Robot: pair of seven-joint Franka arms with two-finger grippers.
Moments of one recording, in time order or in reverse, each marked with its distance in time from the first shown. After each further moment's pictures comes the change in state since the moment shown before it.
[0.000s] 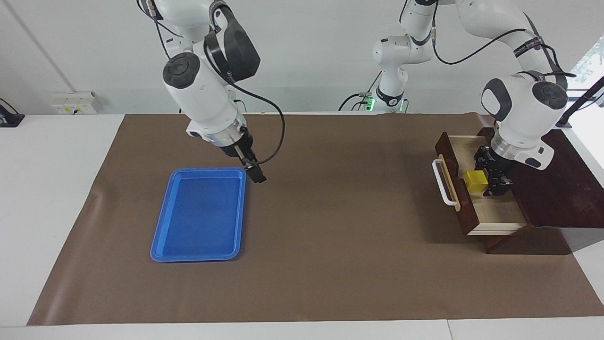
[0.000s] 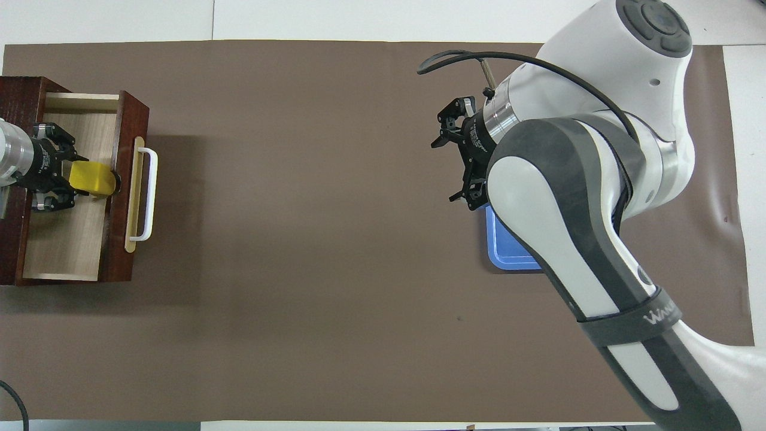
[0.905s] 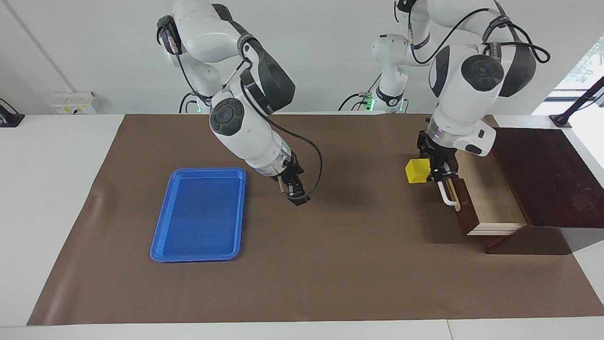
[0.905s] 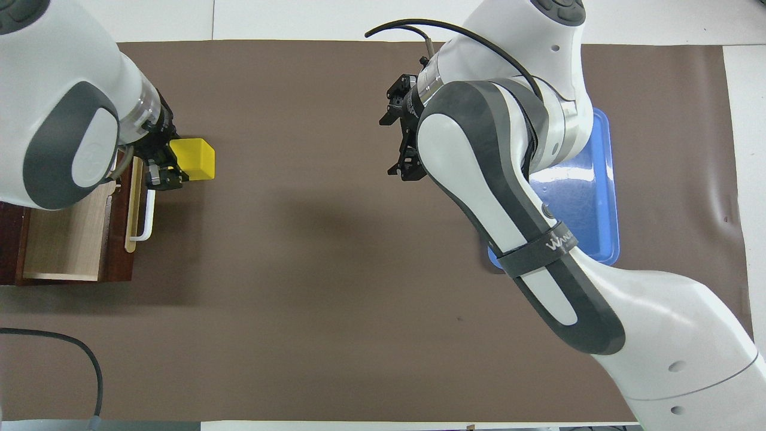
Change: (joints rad) left arm -0.366 0.111 -0.018 0.382 0.000 -0.416 -0.540; right arm 0.085 0.292 -0.002 0.340 0.075 0.000 0.239
